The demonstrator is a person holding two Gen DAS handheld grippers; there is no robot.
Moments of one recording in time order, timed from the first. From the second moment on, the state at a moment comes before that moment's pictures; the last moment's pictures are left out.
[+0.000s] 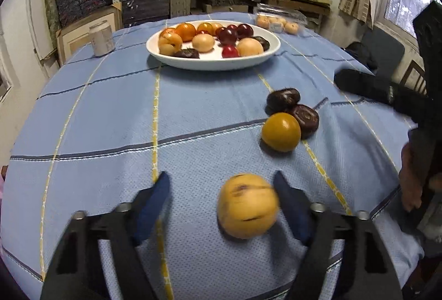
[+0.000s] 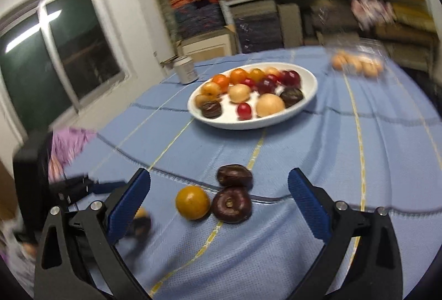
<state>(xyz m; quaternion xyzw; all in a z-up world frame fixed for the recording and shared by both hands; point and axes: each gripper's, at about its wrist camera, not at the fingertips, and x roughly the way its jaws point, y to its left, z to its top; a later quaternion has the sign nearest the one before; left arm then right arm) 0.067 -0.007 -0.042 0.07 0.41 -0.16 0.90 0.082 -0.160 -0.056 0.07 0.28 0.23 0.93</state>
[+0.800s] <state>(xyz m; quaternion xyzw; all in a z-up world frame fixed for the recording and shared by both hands) 0.054 0.002 -0.054 0.03 0.44 -0.22 0.87 0.077 -0.107 -0.077 -0.05 0.32 0.25 0.91</state>
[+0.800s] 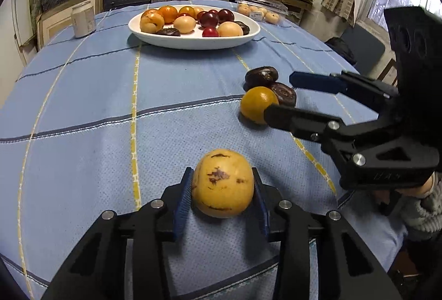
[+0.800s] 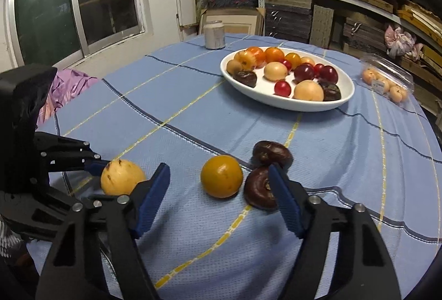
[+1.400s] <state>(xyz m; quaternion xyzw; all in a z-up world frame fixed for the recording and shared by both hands) 0.058 0.024 -0.052 -0.04 0.44 -0.24 0.87 0.108 -0.084 -0.091 -0.06 0.37 0.25 0.89</state>
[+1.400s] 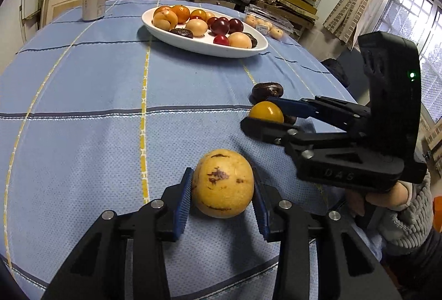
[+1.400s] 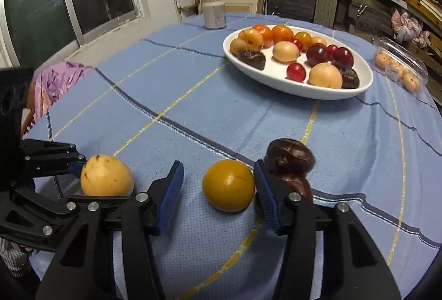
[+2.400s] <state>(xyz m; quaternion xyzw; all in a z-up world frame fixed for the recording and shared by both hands) 0.103 0.028 -0.001 -0.06 0.39 -0.21 0.90 0.108 -0.156 -0.034 0.08 0.34 0.25 0.90</state>
